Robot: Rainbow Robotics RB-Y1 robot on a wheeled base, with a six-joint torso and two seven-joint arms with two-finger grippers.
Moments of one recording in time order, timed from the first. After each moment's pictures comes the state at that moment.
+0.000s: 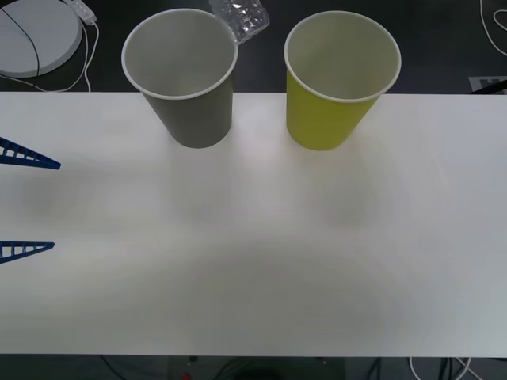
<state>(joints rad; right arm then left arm) -1.91 -0.52 1.10 -0.66 1.31 -1.09 -1.30 0.17 1.18 0.43 -1.92 -1.04 -1.39 0.22</state>
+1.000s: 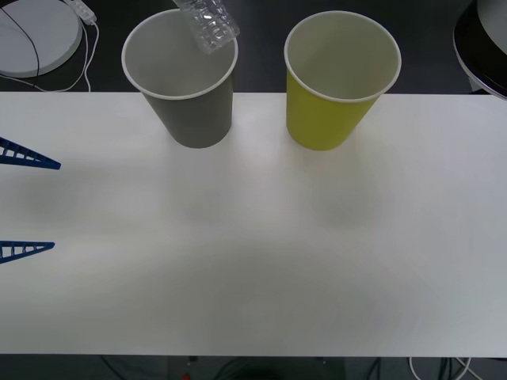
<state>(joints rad) -1.95 -0.35 1.16 -0.50 1.34 -0.99 -1.30 0.17 1.18 0.43 -1.92 -1.04 -1.39 0.22</state>
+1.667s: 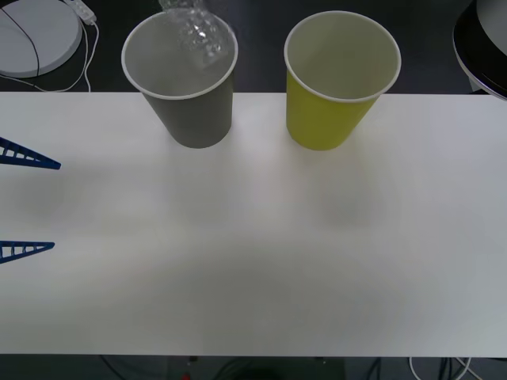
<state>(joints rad) -1.95 -0.35 1.16 -0.48 1.27 -0.97 -1.30 0.17 1.18 0.43 -1.92 -1.04 -1.39 0.22</state>
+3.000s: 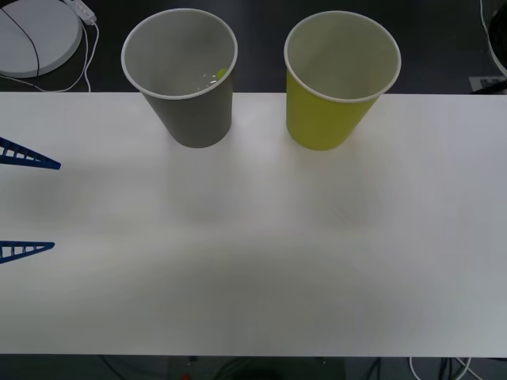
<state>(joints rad) -1.90 -0.44 1.16 -0.62 1.25 -0.98 -1.26 0.17 1.18 0.43 -1.92 -1.04 -1.39 0.22</state>
